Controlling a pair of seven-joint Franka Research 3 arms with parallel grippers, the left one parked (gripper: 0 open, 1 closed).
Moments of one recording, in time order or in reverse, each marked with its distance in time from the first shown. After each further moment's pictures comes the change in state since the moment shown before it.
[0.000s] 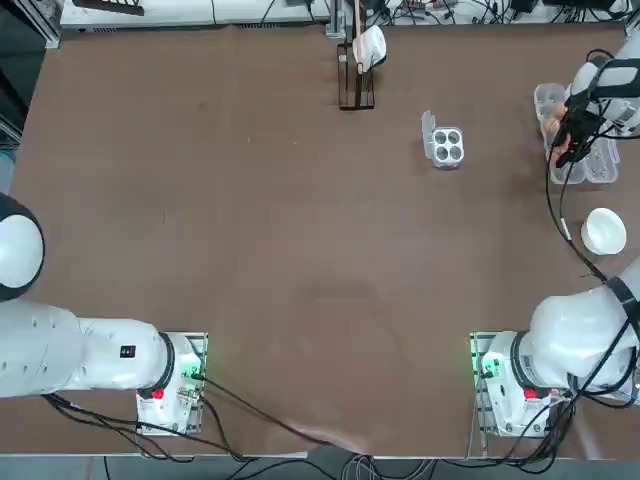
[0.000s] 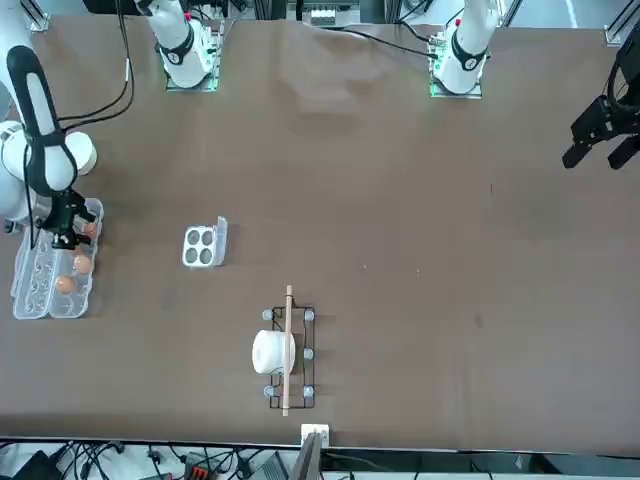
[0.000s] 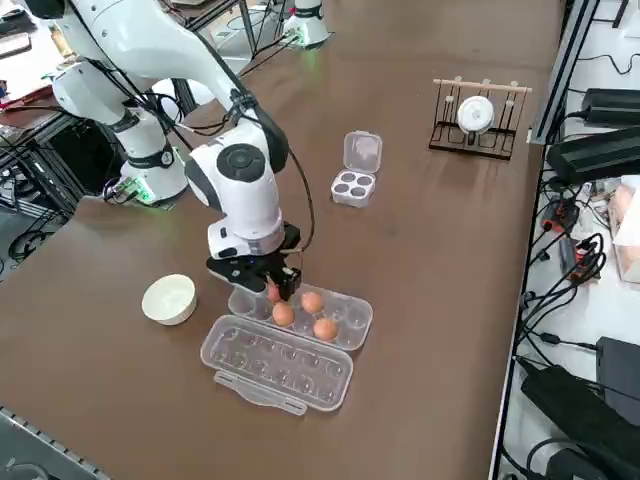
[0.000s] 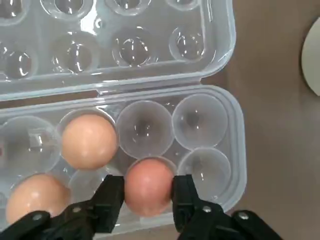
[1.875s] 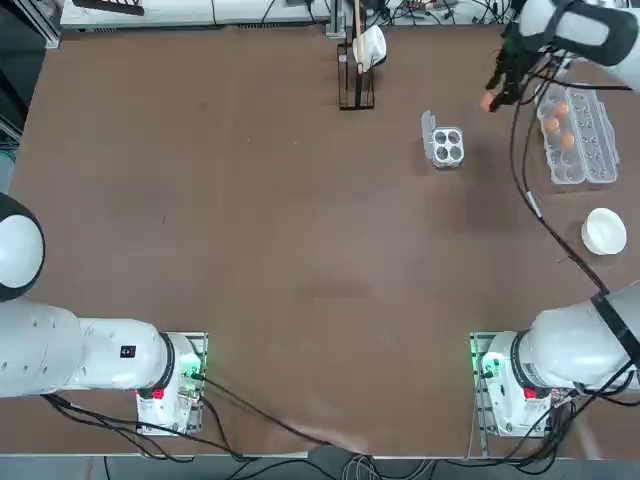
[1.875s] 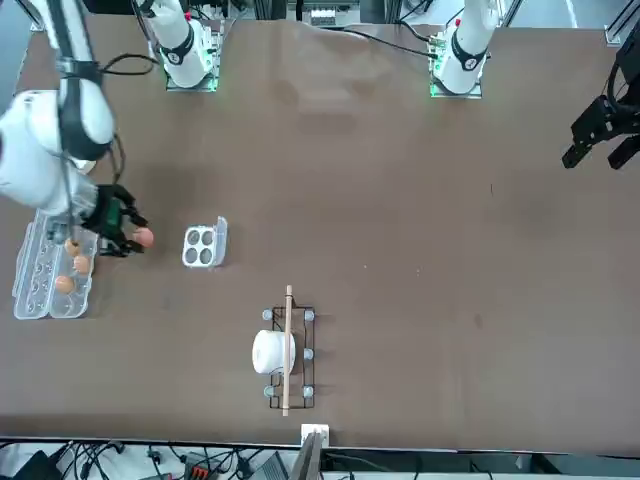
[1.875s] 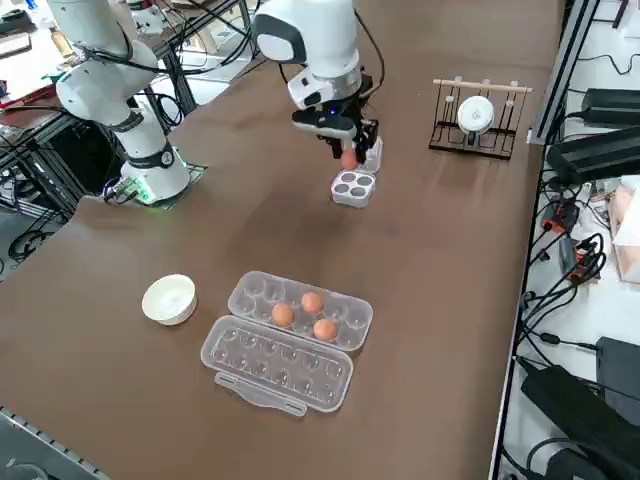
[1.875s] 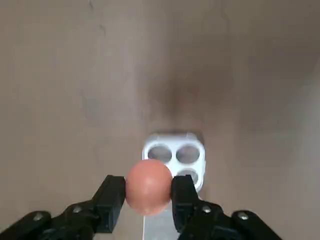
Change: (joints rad) arm 0.308 -0.254 0.200 0.001 0.181 -0.149 0.338
